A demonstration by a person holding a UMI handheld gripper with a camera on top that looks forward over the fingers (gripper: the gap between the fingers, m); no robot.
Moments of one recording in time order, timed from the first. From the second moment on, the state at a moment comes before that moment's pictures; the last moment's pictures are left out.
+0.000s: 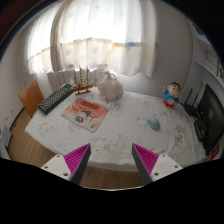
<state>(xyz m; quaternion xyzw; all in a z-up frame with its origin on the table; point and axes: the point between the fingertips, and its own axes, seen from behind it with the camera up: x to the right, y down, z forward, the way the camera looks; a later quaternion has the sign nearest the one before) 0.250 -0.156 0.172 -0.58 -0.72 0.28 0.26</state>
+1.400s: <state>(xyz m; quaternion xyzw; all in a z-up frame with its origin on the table) 0.039 0.074 0.018 -0.62 -0.63 0.31 0.35</state>
